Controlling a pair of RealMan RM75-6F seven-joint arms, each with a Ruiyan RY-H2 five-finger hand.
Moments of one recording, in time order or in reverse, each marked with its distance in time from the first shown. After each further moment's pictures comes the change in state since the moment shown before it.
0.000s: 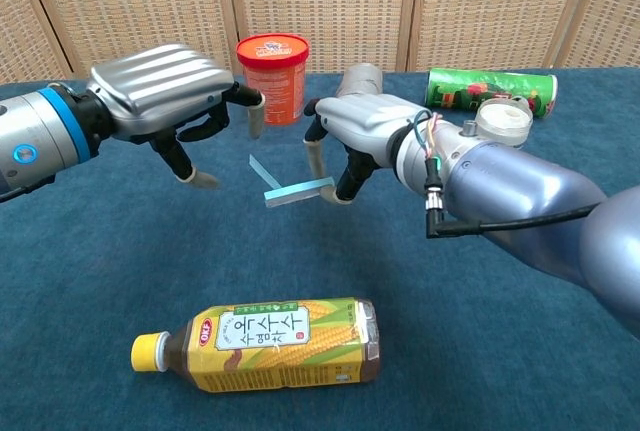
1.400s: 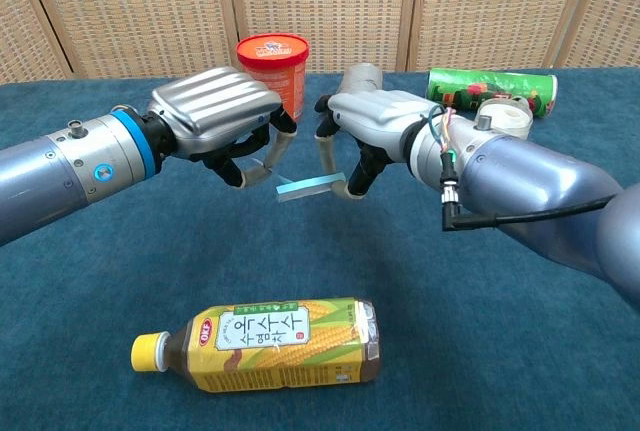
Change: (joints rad) left arm -0.091 -0.138 0.014 0.117 -0.093 -0.010 0.025; right arm -0.007 0.027 -0.010 -0.001 -0.001 -0.005 0.028
